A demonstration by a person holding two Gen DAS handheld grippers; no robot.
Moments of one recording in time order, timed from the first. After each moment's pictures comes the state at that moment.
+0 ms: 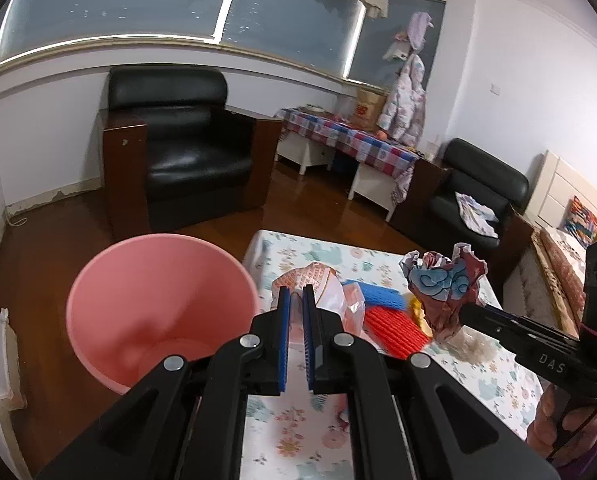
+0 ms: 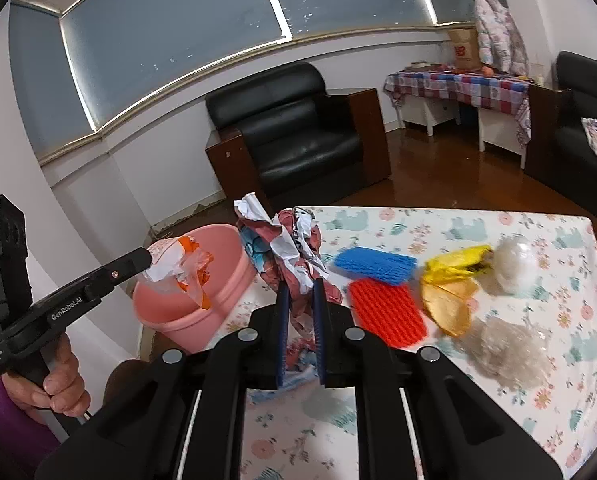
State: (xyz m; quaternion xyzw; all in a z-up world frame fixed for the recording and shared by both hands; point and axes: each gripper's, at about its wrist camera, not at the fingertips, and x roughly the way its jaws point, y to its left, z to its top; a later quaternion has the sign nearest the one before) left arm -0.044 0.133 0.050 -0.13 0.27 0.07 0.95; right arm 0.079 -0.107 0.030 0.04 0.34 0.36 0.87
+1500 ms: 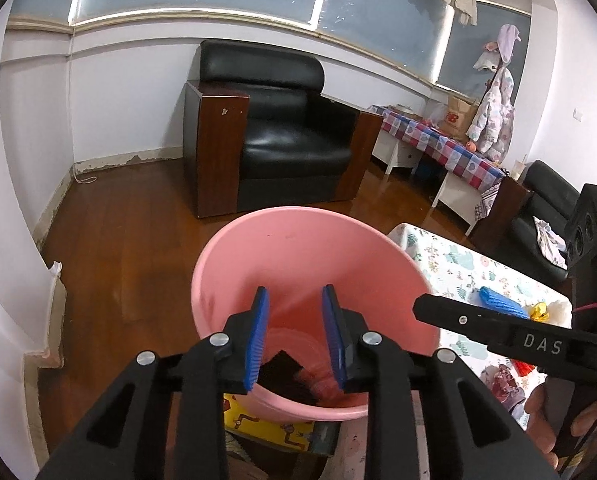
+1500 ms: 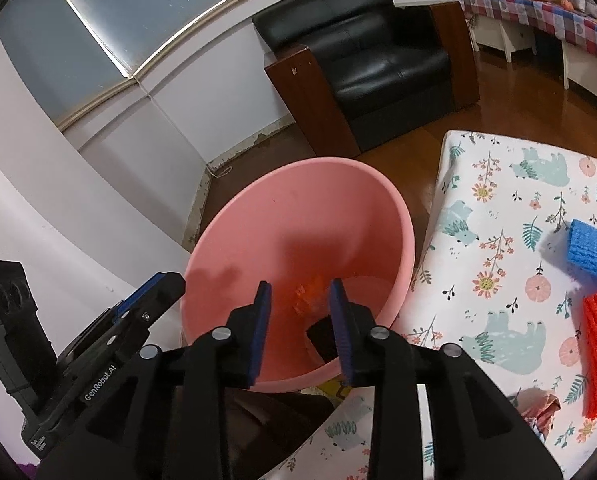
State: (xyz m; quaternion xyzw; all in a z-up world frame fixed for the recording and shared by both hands) left arm -0.067 0.255 -0.010 -0.17 0.29 0.21 0.92; right arm 0.111 0.091 -0.025 0.04 0.46 0.45 0.76
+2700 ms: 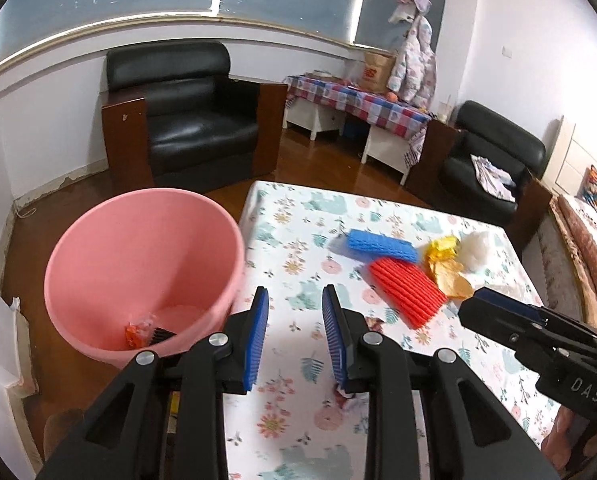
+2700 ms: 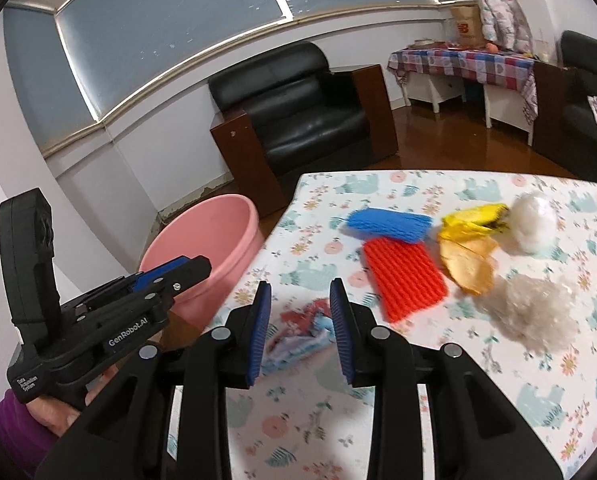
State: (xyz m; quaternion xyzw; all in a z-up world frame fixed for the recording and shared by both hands) left arm -0.012 0.089 0.007 -0.10 0.34 0.09 0.93; right arm 0.068 -0.111 0.006 0.05 0.37 0.36 0.85
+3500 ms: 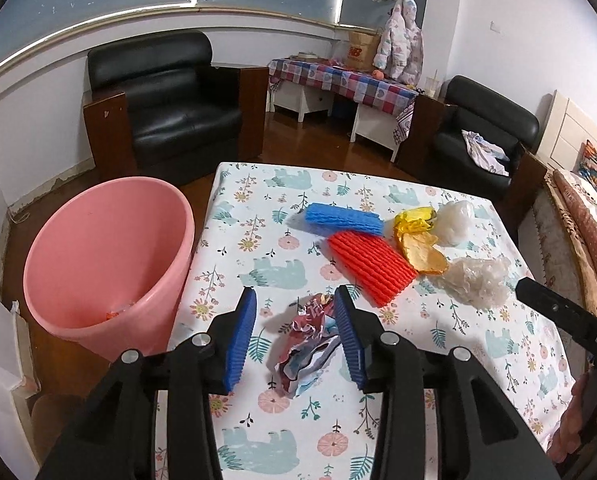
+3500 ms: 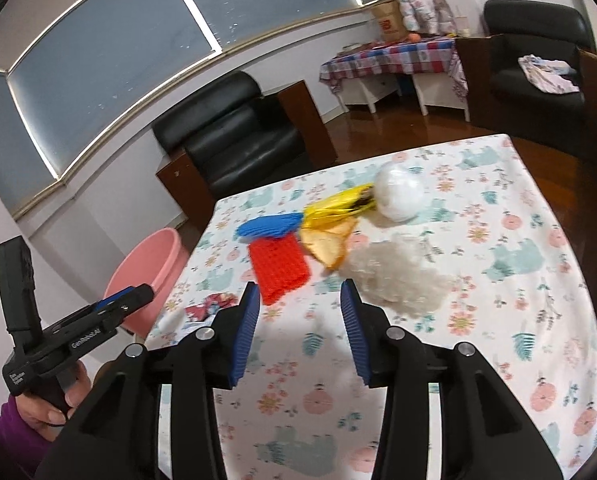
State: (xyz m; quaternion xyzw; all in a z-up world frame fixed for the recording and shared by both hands) left arm -0.001 0.047 0.000 -0.09 0.37 0.07 0.92; right arm 0.077 -0.229 -0.015 0.13 0.37 0.27 0.88
